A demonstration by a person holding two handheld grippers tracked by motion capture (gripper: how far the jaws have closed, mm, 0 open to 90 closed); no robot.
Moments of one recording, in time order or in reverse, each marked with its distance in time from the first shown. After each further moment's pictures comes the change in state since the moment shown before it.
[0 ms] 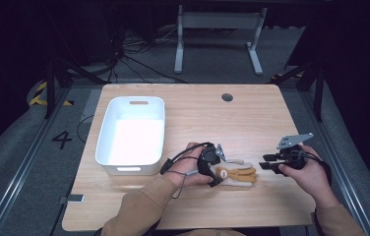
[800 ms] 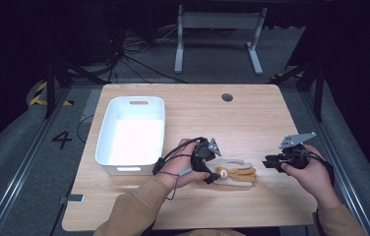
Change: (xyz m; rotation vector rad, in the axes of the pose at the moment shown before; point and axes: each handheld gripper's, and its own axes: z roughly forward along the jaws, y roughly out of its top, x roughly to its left) left arm -0.006 -0.001 -0.043 -0.049 0.024 -0.055; right arm -0.001 0.000 -0.007 0.021 -0.022 0.010
